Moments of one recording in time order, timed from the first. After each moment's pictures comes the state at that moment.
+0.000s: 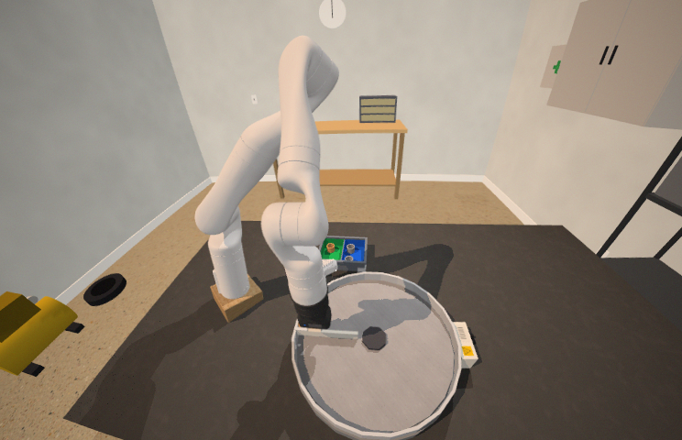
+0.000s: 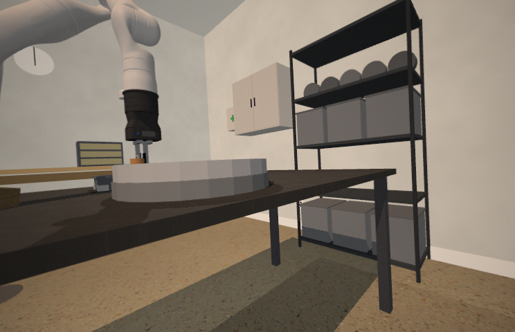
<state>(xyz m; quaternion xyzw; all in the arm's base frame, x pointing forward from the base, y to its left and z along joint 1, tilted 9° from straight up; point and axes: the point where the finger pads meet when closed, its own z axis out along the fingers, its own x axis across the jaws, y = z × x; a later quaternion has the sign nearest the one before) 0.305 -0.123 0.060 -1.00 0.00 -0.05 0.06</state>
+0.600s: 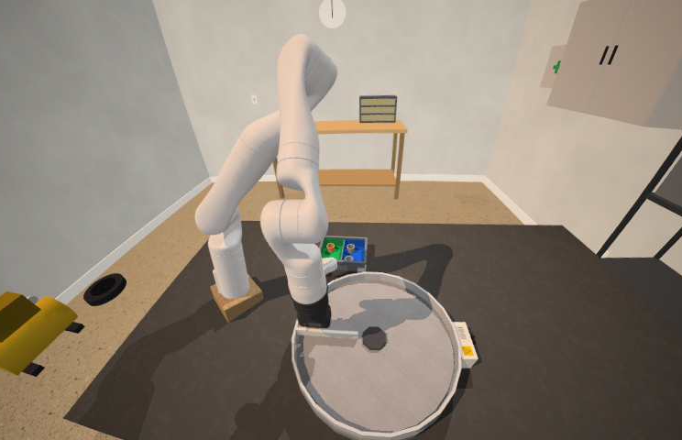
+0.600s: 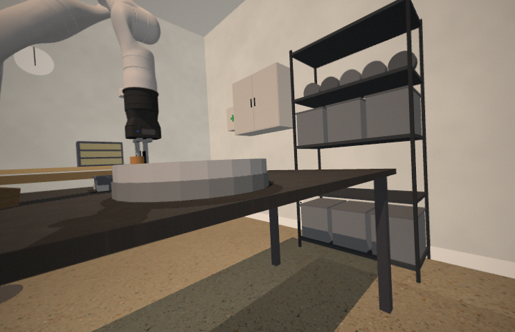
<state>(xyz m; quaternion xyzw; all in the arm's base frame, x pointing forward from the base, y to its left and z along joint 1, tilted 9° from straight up) 0.304 -0.124 0.065 -1.00 0.00 -0.05 0.06</state>
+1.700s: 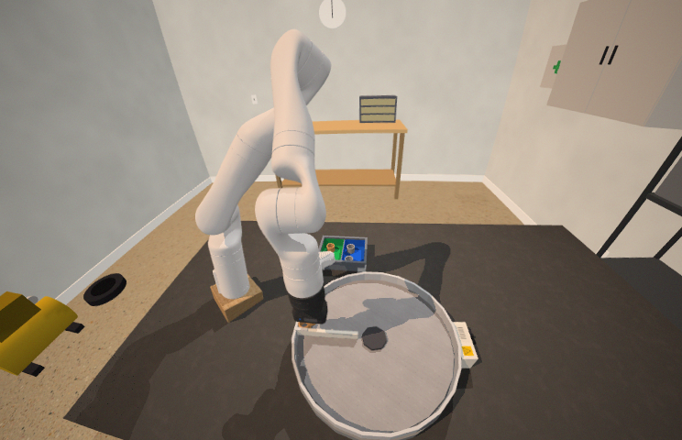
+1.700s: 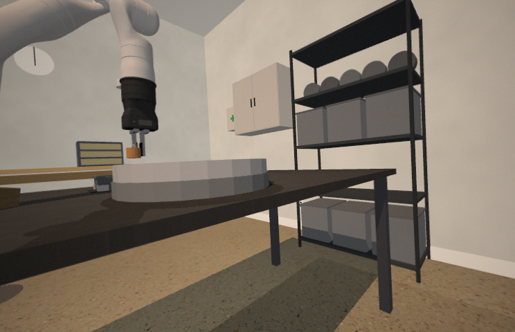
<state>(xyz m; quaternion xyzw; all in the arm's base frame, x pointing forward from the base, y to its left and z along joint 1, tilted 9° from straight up) 0.295 -0.128 0.085 -1.00 0.01 -0.04 0.06</state>
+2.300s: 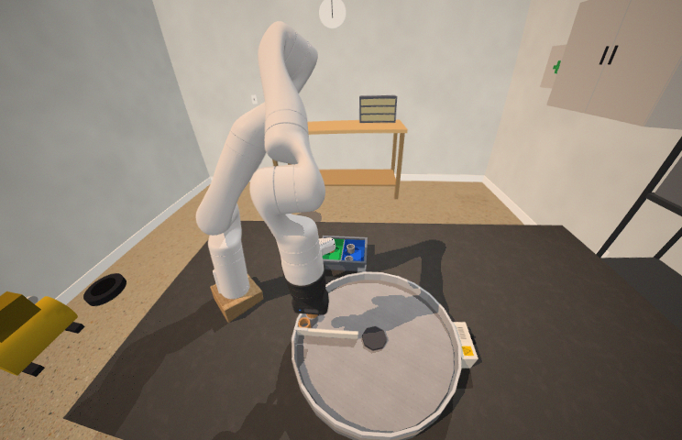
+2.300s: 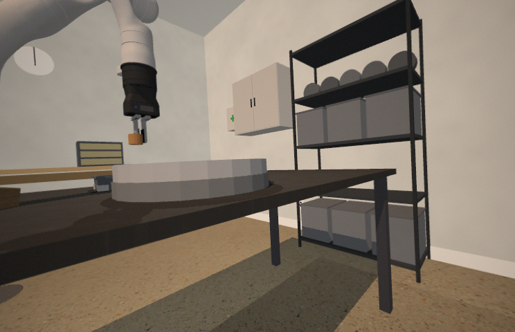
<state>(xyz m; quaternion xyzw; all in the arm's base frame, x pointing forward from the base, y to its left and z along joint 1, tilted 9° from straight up) 0.297 -0.132 0.121 -1.00 0.01 -0.05 0.06</state>
